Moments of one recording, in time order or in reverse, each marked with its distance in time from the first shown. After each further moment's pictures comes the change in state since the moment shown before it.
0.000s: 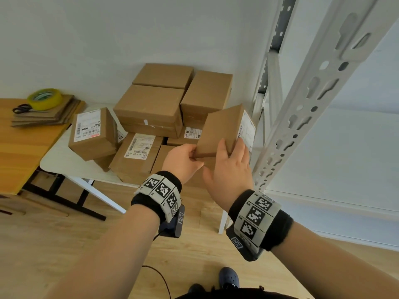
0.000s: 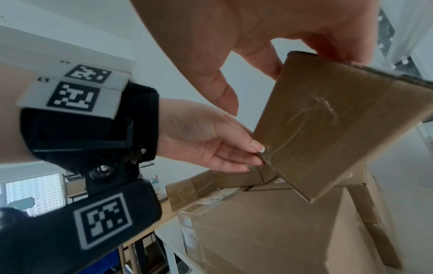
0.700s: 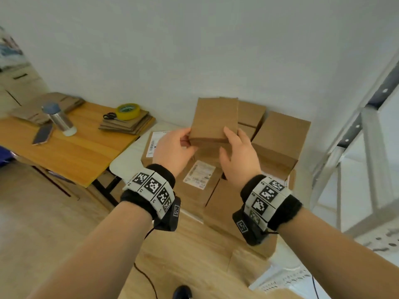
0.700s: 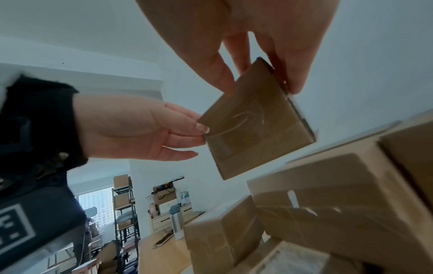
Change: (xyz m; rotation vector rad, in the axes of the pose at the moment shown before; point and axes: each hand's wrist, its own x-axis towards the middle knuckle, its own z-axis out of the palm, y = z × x) left_hand 0.007 -0.056 -0.158 -0.076 0.493 -0.011; right_hand 0.097 -0.123 0.001 0.372 -0.069 -0.378
